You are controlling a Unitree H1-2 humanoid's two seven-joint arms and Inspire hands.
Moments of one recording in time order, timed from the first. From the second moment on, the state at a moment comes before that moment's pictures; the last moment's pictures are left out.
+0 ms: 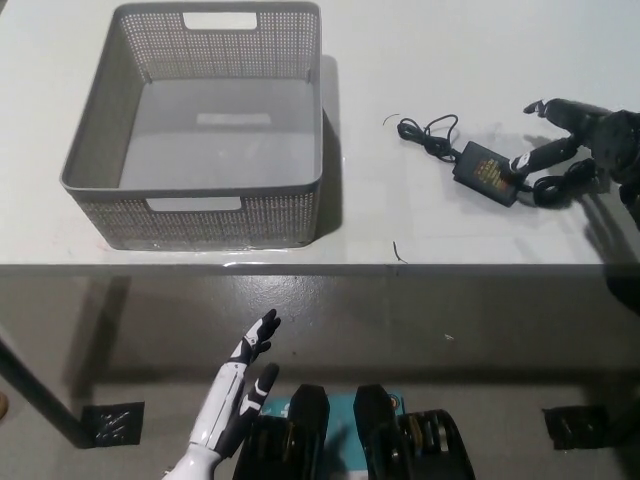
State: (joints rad) left_arm -0.03 0.07 -0.17 0.16 0.27 -0.37 0.05; right_arm -1.09 -0.43 0.46 0.94 -0.59 0.20 0.43
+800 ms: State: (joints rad) left_arm -0.05 0.07 -0.17 0.16 0.27 -0.37 0.05; right_arm -1.15 -0.34 0.46 1.10 -0.57 0.12 0.44
